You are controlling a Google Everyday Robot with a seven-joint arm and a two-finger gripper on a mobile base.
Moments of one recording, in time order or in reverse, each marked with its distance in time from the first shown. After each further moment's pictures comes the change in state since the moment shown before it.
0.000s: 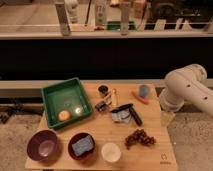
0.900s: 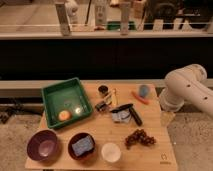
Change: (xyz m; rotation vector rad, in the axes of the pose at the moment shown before) arm -0.003 -0.002 0.001 0.008 -0.005 -0.003
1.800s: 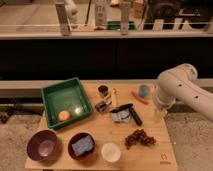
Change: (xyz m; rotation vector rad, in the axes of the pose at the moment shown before) arm -0.035 -0.026 0.013 0.048 -0.032 -0.045
